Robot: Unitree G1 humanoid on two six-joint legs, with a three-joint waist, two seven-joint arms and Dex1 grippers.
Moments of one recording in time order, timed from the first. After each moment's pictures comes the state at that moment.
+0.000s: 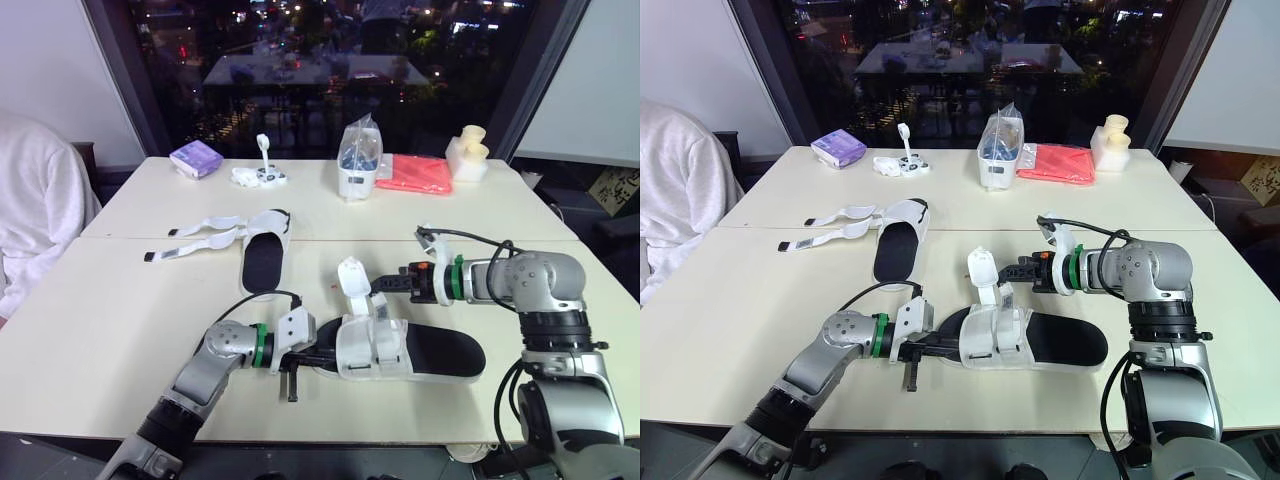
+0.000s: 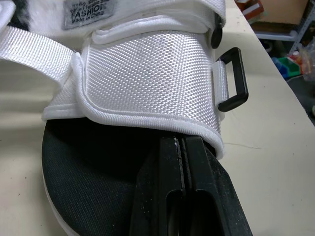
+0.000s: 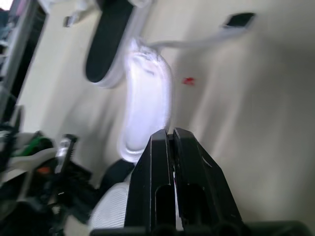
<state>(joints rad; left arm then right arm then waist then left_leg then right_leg) -0.41 0.39 -0.34 0.11 -0.17 0.11 -1.13 -0.82 -0.53 -0.16 0.15 0.74 1.49 0.57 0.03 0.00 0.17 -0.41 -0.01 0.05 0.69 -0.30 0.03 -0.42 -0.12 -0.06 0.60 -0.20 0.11</state>
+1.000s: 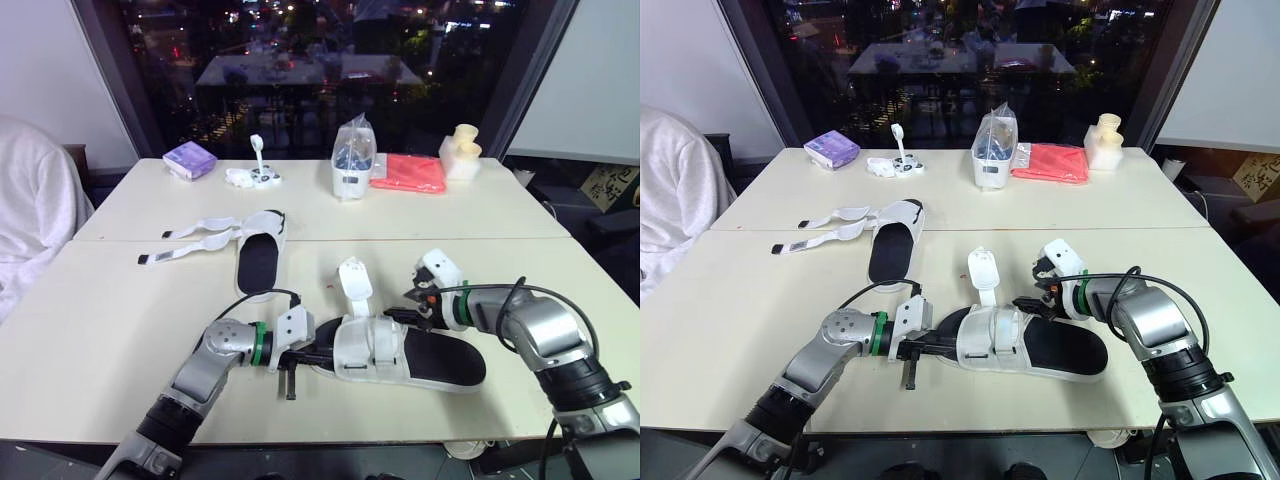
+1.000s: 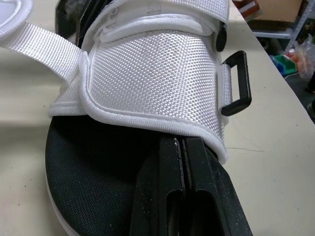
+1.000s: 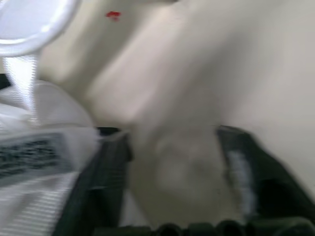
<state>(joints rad) -0.42 0.39 -0.34 0.12 -0.16 0.10 -1.14 -0.56 -0.71 0.14 -0.04 0.38 0.94 0.69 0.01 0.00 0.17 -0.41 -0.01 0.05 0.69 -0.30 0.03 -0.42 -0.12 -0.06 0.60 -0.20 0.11</state>
